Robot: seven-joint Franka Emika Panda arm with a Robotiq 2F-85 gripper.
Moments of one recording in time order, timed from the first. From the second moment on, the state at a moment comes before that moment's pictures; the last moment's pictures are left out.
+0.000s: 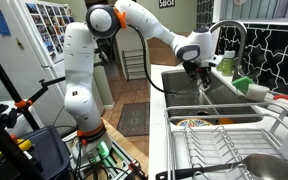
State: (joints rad) arm -0.30 0.31 -0.20 -1.91 0.36 2.46 0.01
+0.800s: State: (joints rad) arm -0.30 0.31 -0.18 -1.91 0.36 2.45 0.01
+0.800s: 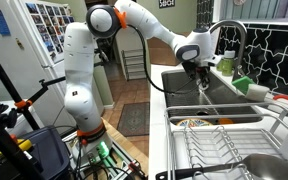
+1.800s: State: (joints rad) arm -0.30 0.29 -0.27 -1.91 0.12 2.37 0.02
